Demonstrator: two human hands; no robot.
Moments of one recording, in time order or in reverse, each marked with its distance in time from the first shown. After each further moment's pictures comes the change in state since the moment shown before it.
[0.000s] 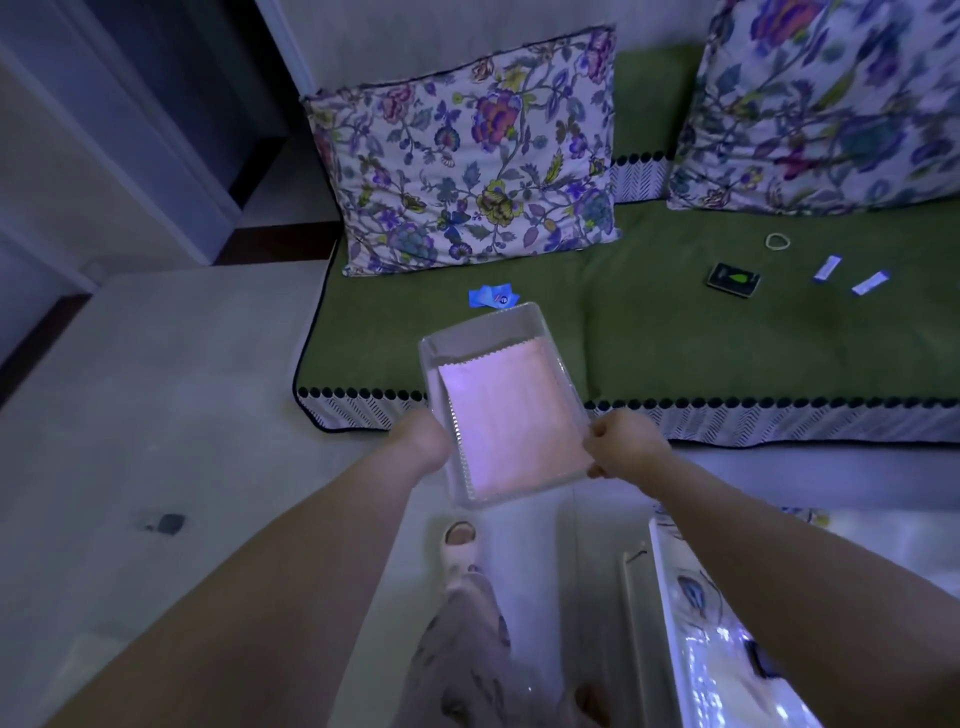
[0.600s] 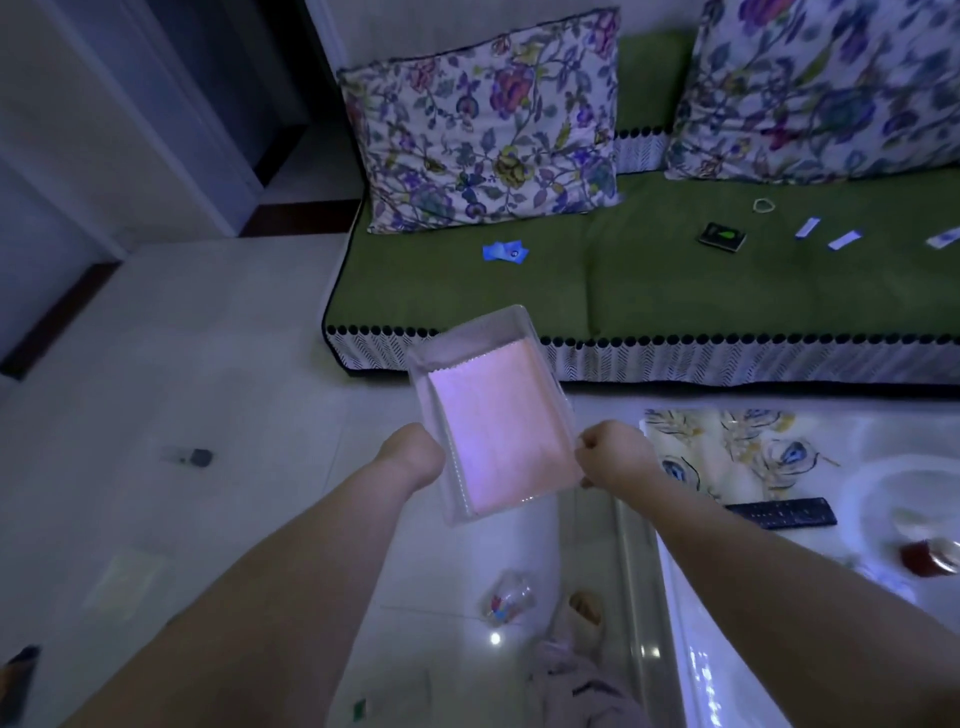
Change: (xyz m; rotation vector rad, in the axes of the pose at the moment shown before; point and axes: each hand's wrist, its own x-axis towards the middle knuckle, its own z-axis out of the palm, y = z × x) left_hand -0.152 -0.141 0.071 0.001 -0.019 -0.031; right_hand -0.173 0.074 0.104 -0.123 0.040 -0.098
